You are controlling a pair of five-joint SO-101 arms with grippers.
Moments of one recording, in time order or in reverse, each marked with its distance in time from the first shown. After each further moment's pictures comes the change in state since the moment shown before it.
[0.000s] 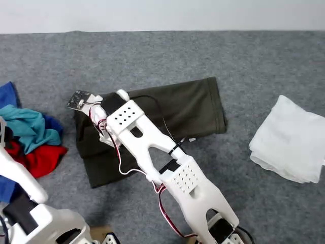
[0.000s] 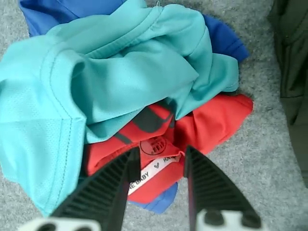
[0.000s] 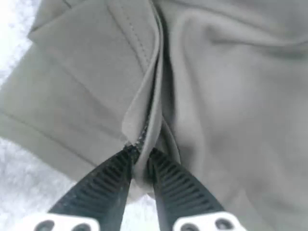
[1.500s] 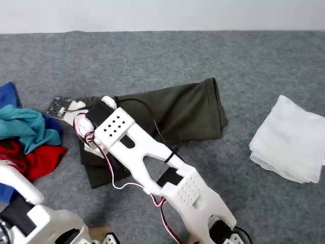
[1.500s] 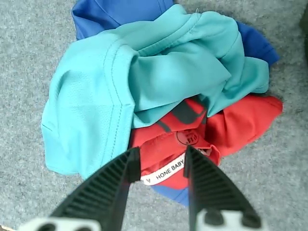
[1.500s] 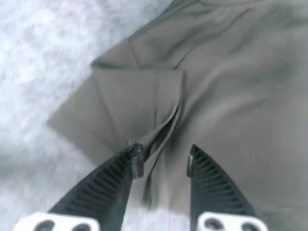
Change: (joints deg) left arm -4.8 0.0 -8.3 2.3 -4.1; right arm -6.2 -7.7 7.8 -5.5 -2.6
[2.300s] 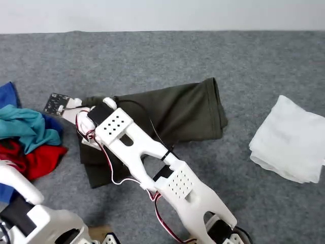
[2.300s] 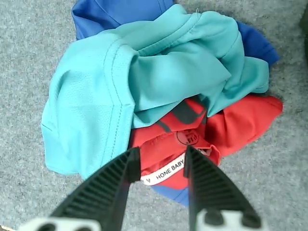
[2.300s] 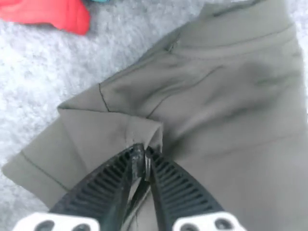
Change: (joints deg) left arm 0.0 0.0 0.0 0.0 0.0; right arm 1.0 8.1 -9.1 -7.2 5.5
